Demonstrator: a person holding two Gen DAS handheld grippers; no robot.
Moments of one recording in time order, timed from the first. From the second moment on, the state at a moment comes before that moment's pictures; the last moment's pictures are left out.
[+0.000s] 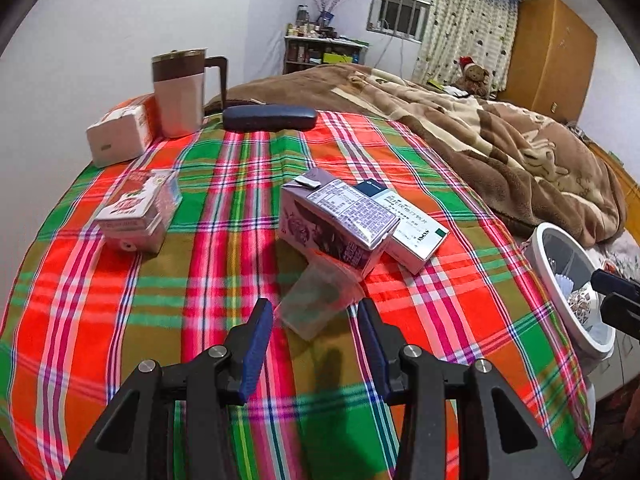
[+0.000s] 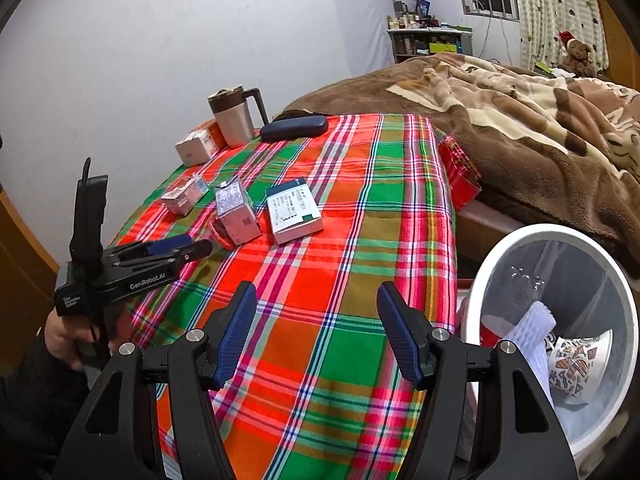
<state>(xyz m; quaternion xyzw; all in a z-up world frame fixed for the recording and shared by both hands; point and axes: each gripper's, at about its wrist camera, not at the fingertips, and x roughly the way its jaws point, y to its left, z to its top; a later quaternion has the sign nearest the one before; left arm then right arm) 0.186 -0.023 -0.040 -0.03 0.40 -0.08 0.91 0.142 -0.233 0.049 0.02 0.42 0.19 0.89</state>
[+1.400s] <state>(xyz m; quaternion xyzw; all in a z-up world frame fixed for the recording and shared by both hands) 0.171 0.056 -0.054 -0.17 0.39 -0.05 0.90 0.223 -0.108 0.020 -0.10 0.44 0.25 0.86</state>
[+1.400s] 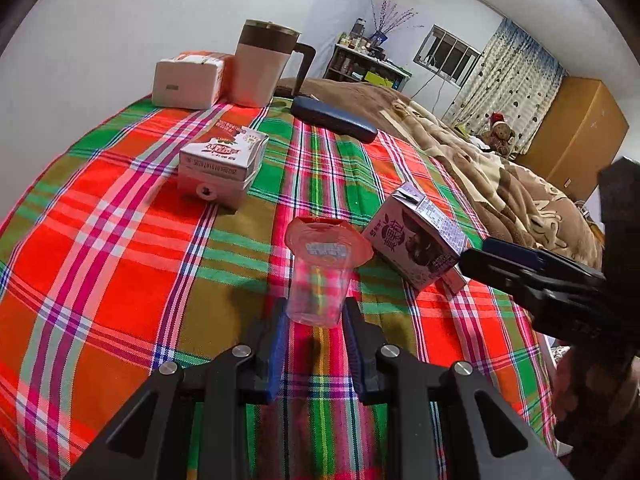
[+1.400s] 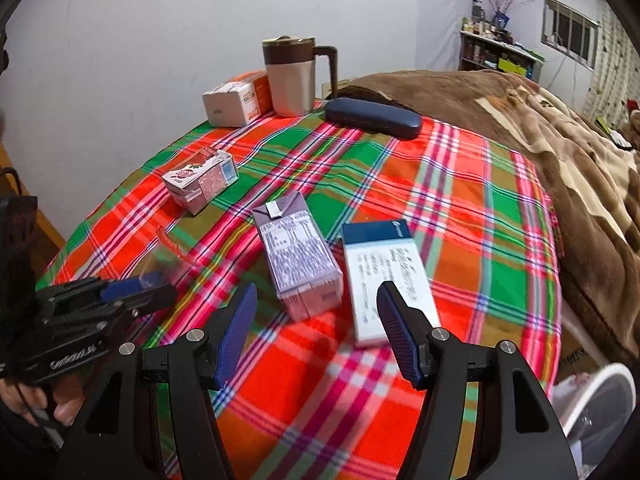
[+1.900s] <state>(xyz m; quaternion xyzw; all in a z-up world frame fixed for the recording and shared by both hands) 0.163 0.058 -0.054 -0.17 0.40 -0.03 0.90 0.219 -0.092 0.011 -0.08 0.45 0.28 0.84</state>
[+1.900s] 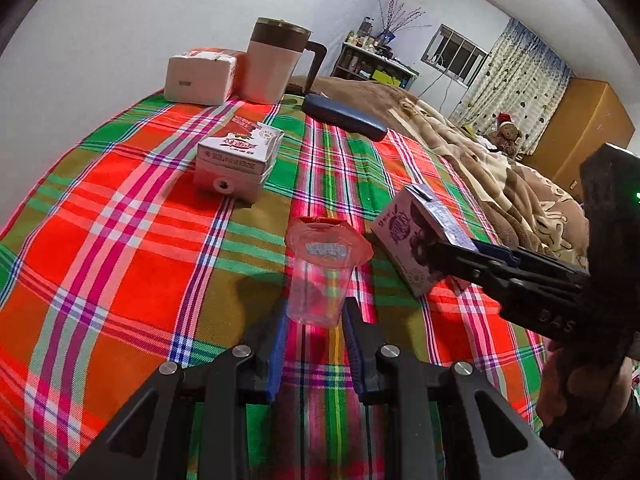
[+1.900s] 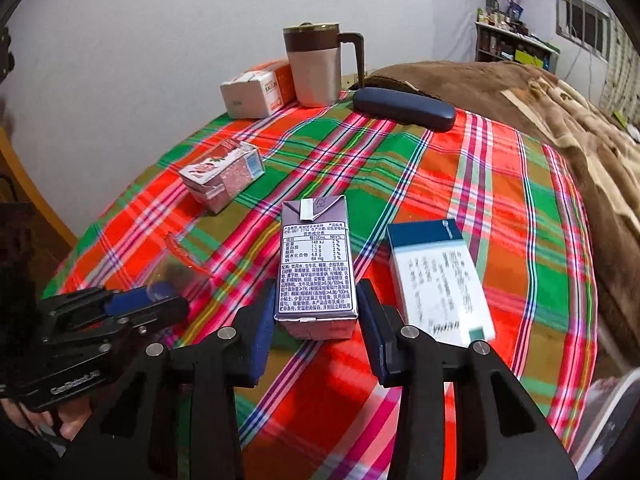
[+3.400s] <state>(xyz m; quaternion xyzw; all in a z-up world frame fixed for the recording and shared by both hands) 0.120 -0.101 0.001 -0.07 0.38 -0.14 0.91 0.121 -0.272 0.054 0.08 0.39 0.16 0.91</state>
